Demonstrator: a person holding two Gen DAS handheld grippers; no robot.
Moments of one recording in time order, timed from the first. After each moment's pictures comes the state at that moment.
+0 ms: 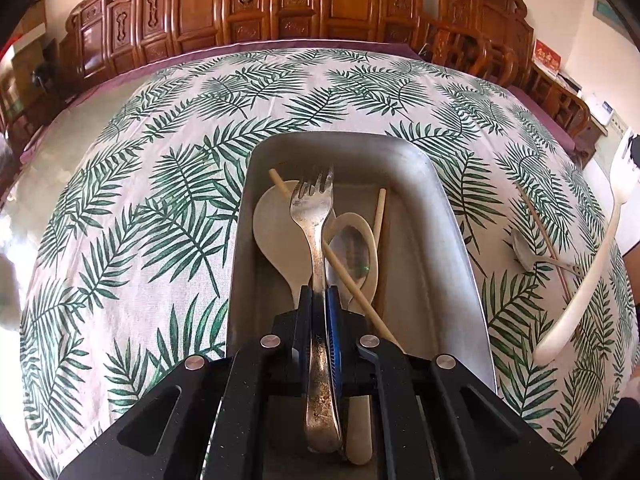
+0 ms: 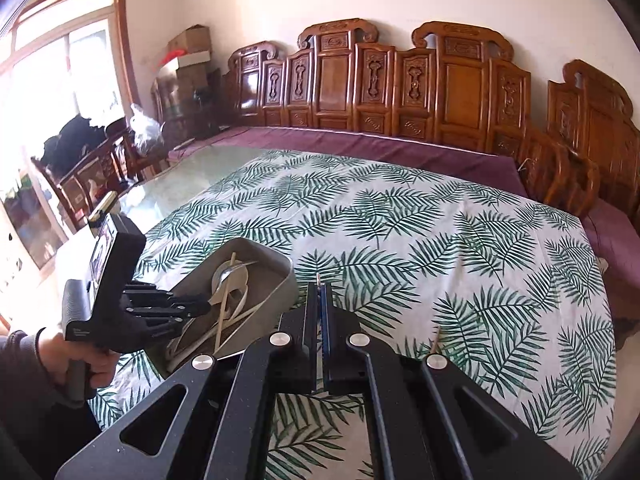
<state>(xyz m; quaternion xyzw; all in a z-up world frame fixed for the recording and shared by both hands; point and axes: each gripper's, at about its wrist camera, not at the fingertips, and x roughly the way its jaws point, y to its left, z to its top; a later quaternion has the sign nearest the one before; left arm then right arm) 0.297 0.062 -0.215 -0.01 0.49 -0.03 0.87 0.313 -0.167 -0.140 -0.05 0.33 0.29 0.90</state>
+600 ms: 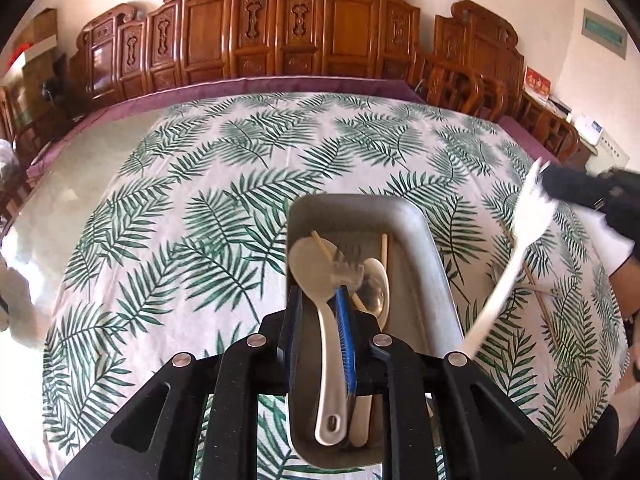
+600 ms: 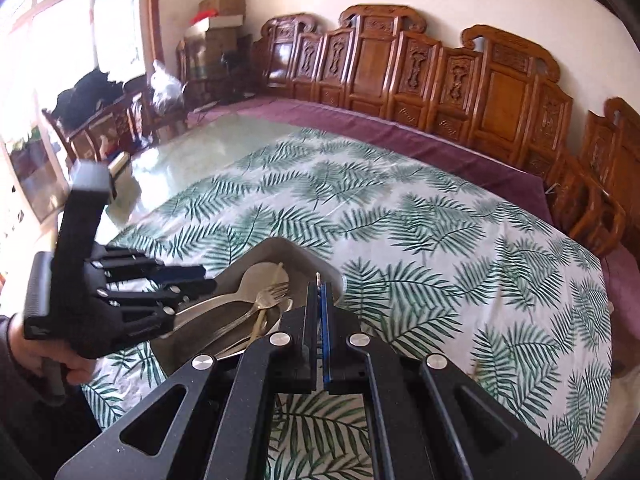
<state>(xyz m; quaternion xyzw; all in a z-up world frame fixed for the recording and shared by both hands) 0.280 0.089 -0.168 -0.02 0.43 -0.04 0.90 0.326 -0.081 -0.139 -0.13 0.35 0.32 0.87</state>
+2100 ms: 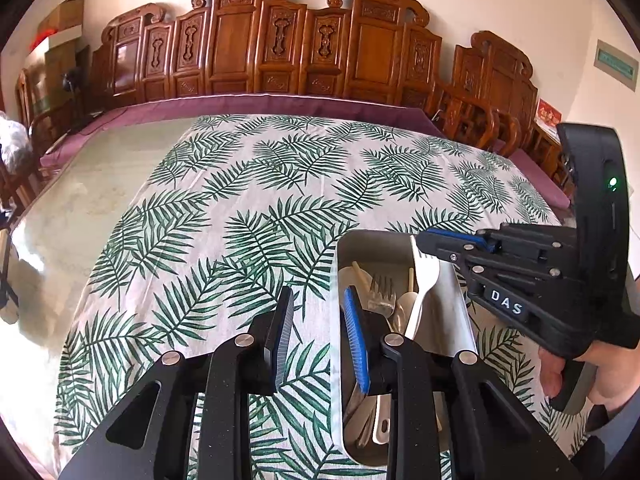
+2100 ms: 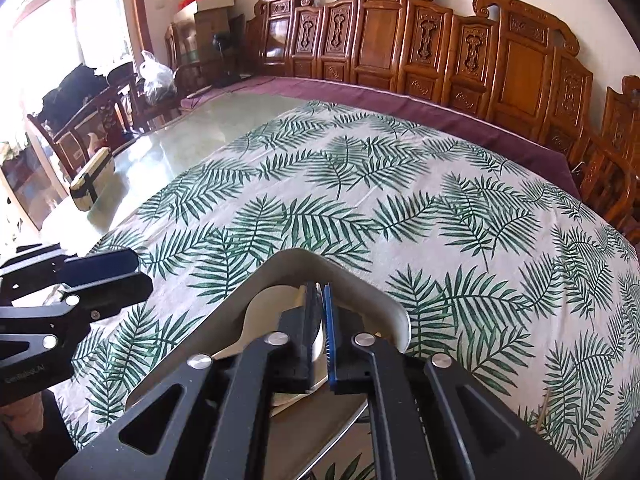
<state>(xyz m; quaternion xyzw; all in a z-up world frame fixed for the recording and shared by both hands) 0.276 0.126 -0.147 -0.05 0.40 -0.02 0.92 0.379 -0.007 -0.192 -0.10 0.39 0.31 0.86</state>
